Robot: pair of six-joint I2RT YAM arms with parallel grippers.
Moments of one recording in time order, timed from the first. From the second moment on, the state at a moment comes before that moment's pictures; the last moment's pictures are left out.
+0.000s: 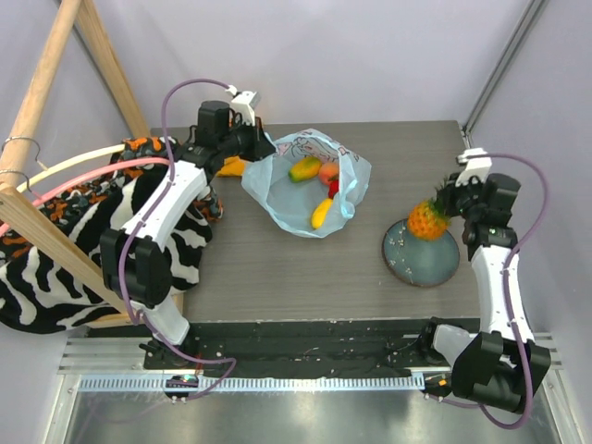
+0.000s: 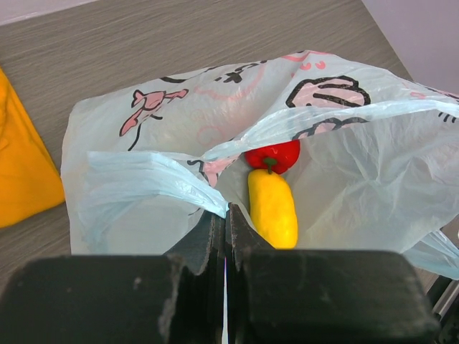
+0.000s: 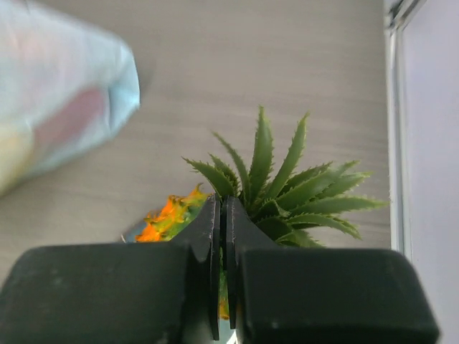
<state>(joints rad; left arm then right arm) -0.31 1.71 1.59 -0.32 0.42 -0.18 -0.31 1.03 0.87 -0.19 -0.39 -0.19</state>
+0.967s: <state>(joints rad) -0.31 1.66 1.49 -0.31 0.43 -0.18 0.05 0.82 0.50 -0.04 -0.13 -0.61</state>
